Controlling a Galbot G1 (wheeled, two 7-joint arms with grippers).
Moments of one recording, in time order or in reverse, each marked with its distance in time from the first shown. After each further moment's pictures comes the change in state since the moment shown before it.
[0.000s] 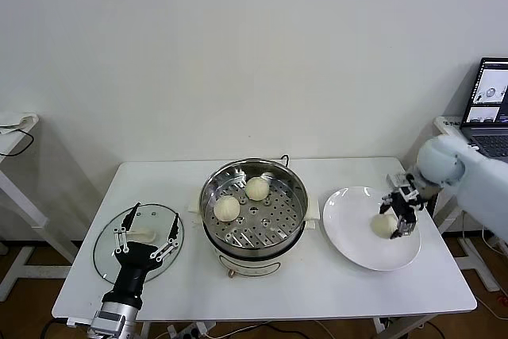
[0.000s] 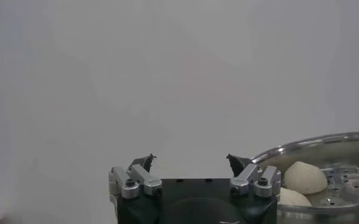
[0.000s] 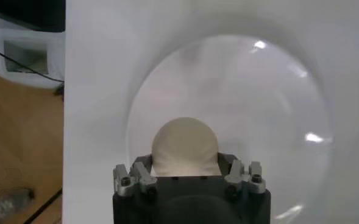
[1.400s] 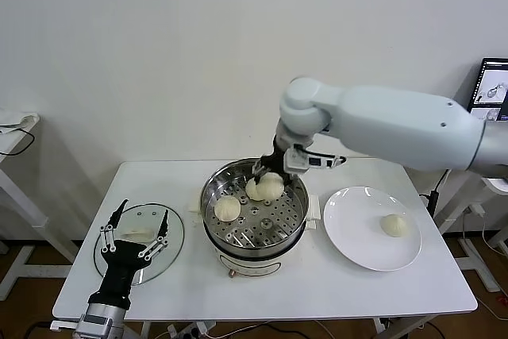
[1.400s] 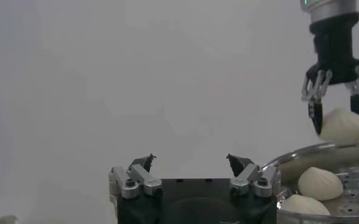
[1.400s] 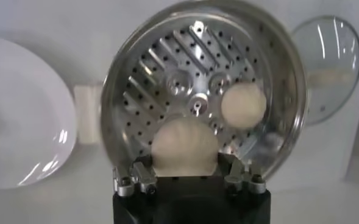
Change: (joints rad) left arm 0.020 0.013 -0.051 -0.039 -0.012 -0.010 0.004; right arm 0.419 0.537 -0.447 0.108 -0.104 0.662 0.265
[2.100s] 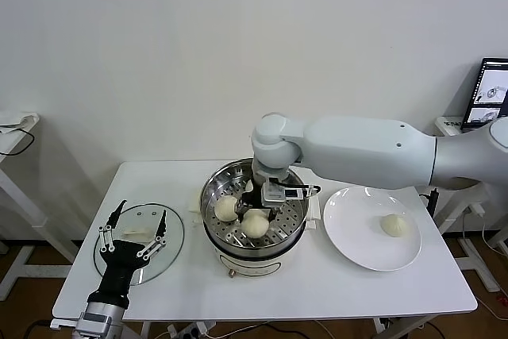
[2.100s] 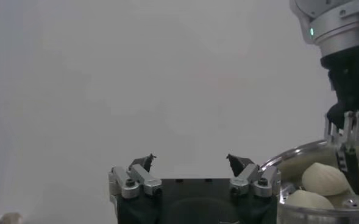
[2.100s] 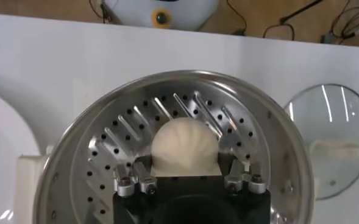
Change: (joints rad) left arm -0.012 0.002 -0.007 0.019 -0.003 0.001 0.001; right arm -0.076 0.092 -0.044 -0.003 0.051 -0.036 -0.017
